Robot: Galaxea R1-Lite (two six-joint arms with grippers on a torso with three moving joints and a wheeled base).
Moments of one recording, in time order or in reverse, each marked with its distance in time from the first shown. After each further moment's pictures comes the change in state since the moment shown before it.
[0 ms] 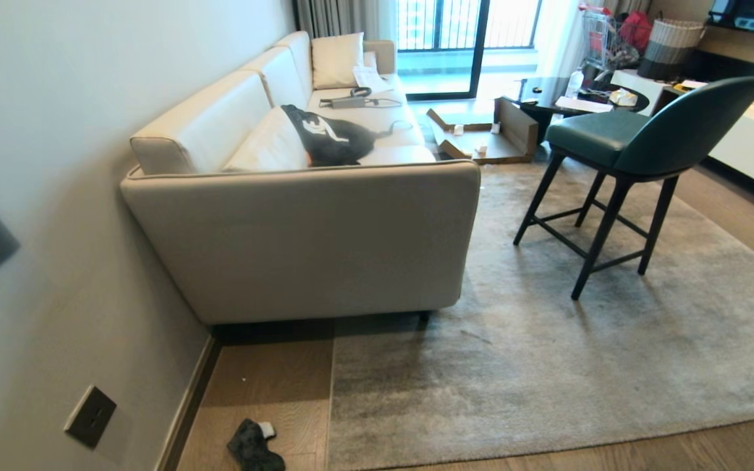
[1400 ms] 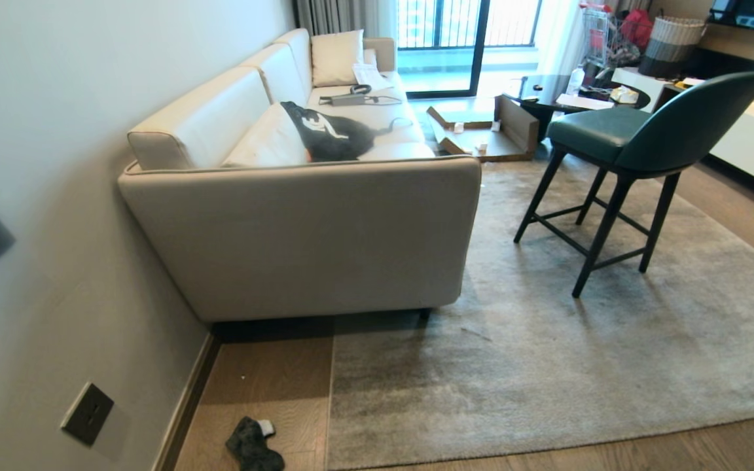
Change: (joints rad) left arm 0.000 0.000 0.000 0.001 0.000 0.000; right arm 0.000 0.000 0.000 0.000 0.000 -0.002
